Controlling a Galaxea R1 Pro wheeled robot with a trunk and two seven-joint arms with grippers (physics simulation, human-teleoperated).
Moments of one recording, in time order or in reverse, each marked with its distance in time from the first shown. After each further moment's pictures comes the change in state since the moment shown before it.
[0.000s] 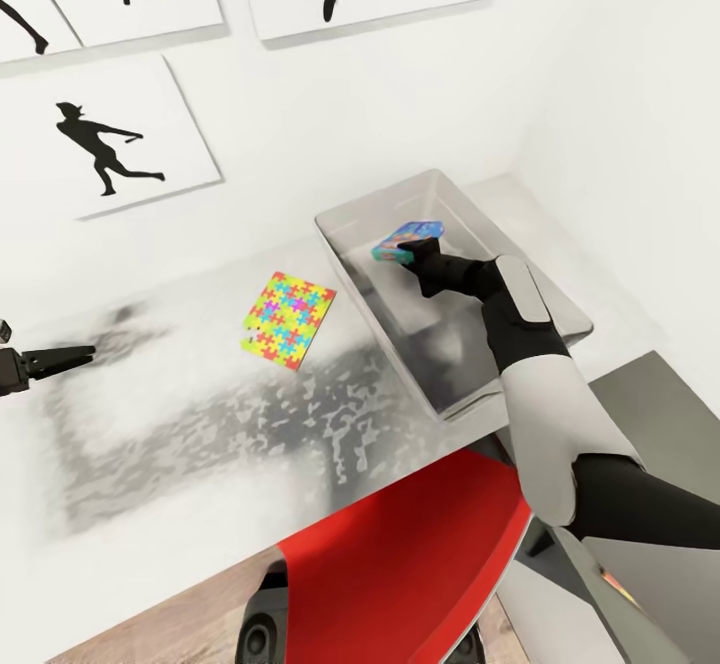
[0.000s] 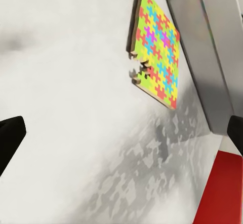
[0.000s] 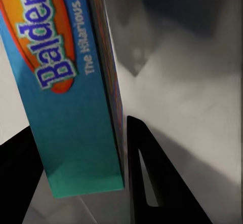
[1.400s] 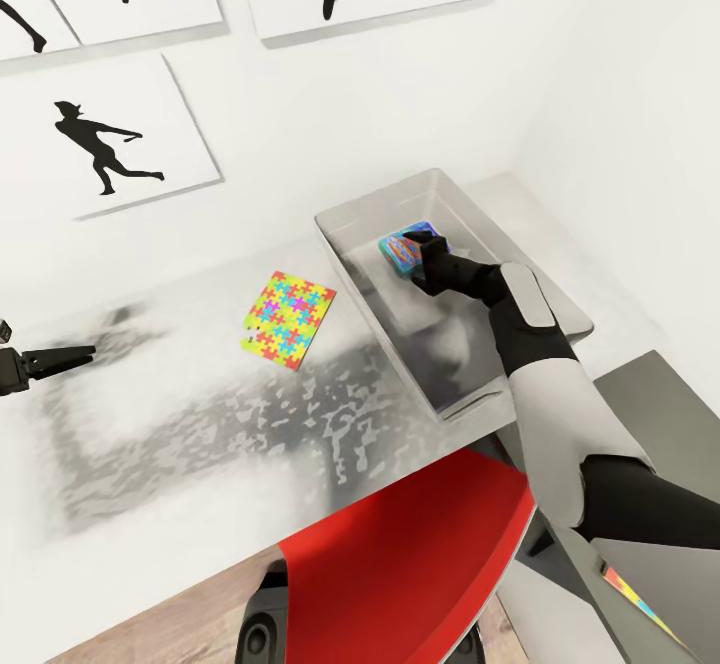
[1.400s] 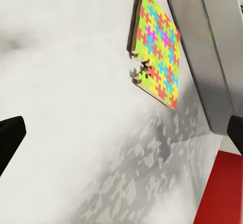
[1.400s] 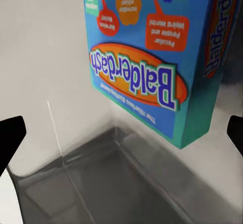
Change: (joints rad) left arm 0.000 0.000 0.000 0.000 0.000 0.000 0.000; right arm 0.011 -0.034 0.002 0.028 0.051 0.016 0.160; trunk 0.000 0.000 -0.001
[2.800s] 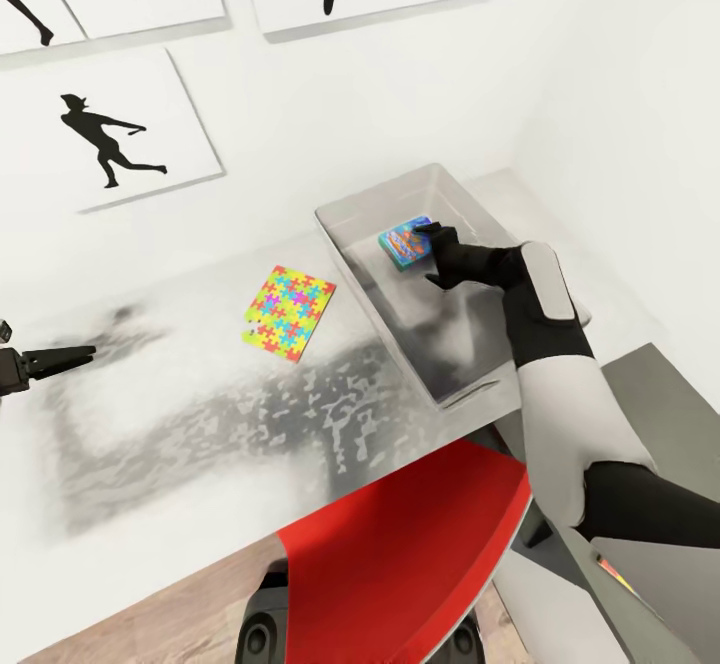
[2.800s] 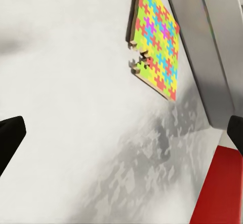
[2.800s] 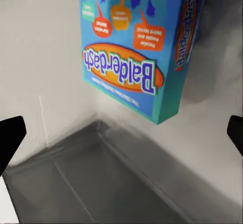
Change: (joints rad) left arm 0.000 0.000 -0.001 0.000 0.000 0.000 0.000; right arm -0.001 -0.001 -0.008 -0.162 -0.027 0.049 -0.260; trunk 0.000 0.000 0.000
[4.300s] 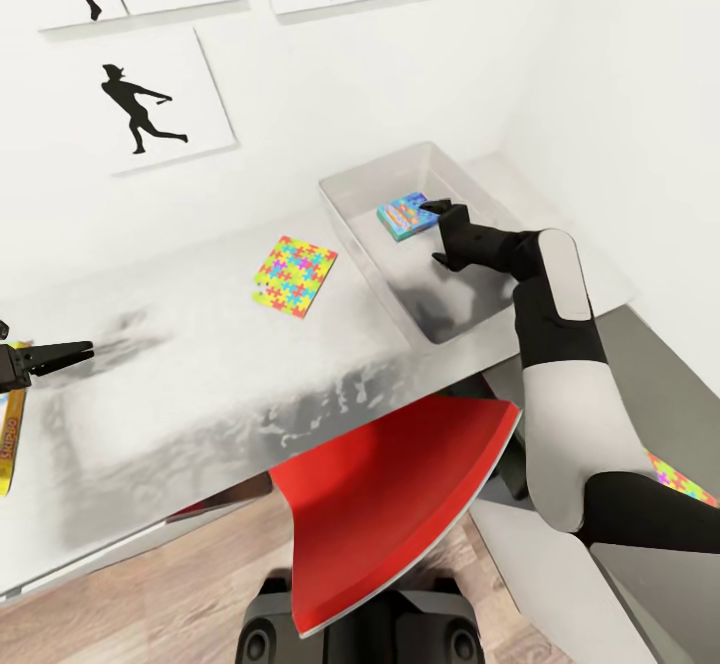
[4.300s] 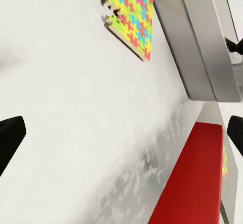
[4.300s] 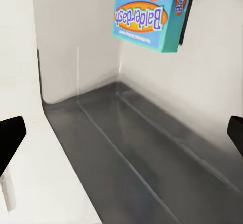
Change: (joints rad) left arm 0.001 0.000 0.000 0.000 0.056 0.000 -0.002; right arm 0.017 0.003 0.003 -0.153 -0.002 0.002 -0.009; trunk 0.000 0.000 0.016
